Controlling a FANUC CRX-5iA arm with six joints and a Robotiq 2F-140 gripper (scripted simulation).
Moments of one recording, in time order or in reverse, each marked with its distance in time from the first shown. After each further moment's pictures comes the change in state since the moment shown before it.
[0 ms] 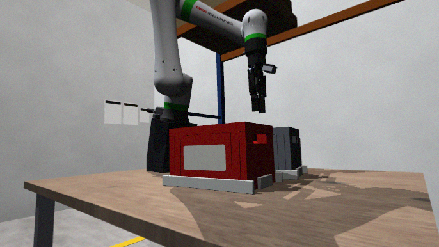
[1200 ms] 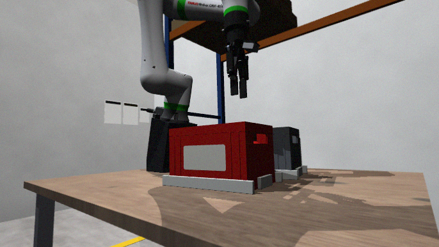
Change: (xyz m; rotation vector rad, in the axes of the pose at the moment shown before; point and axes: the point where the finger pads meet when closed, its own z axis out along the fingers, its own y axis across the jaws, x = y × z) arm -0.005 0.153 -0.041 -0.001 0.001 0.000
